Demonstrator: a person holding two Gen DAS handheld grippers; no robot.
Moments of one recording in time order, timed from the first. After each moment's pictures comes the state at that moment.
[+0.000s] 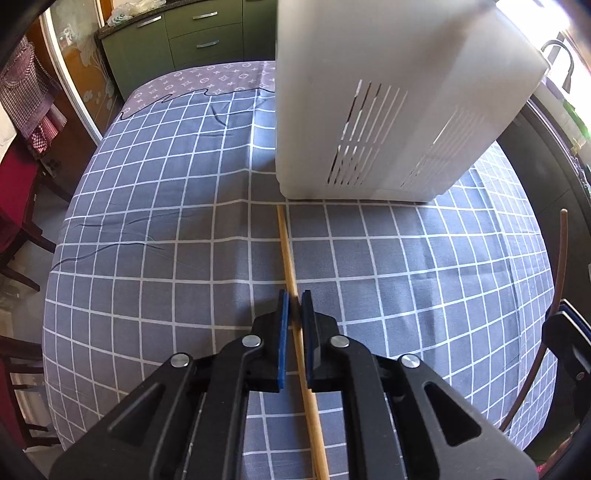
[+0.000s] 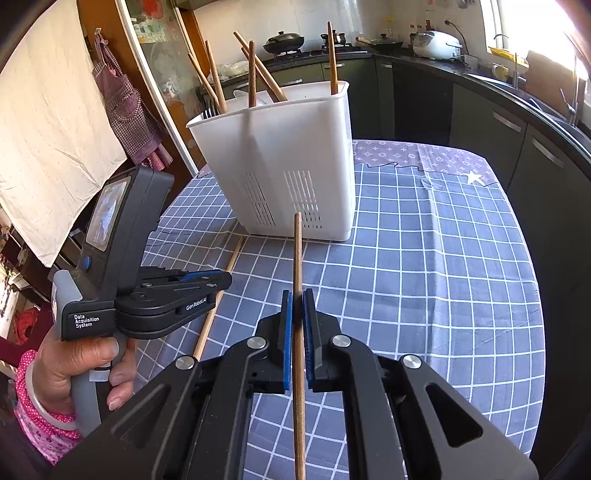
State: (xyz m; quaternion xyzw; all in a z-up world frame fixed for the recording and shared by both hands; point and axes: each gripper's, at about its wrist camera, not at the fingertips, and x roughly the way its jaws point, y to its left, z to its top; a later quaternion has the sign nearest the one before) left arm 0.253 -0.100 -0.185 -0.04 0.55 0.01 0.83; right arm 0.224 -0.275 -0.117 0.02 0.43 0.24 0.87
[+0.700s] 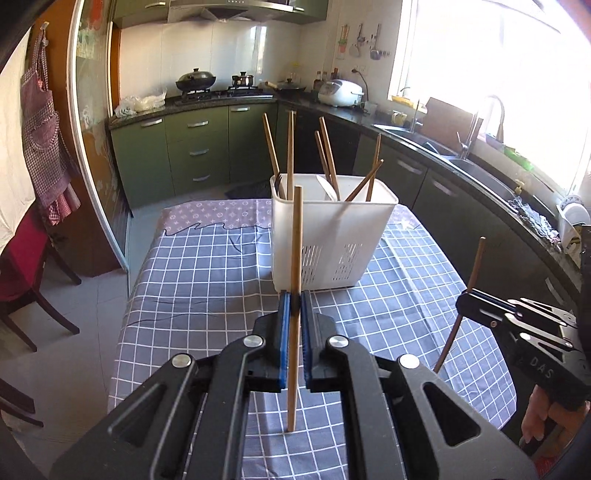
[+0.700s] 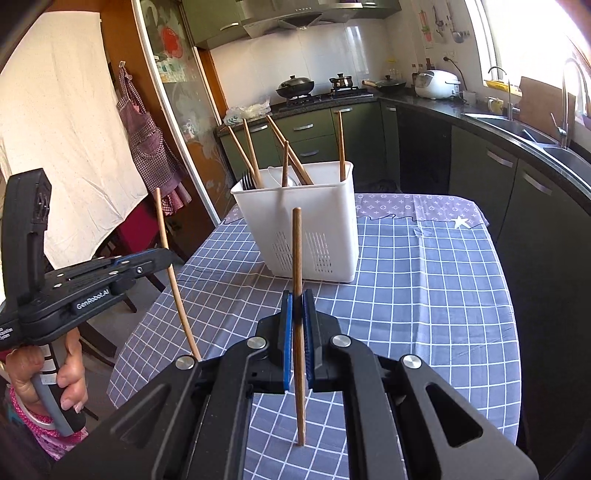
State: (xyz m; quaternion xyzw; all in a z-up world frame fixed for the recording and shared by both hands) left arm 0.144 -0.093 -0.043 -0.02 0.35 -0.03 0.93; right arm 0.180 -0.299 -0.055 0.04 0.36 0.26 0.90
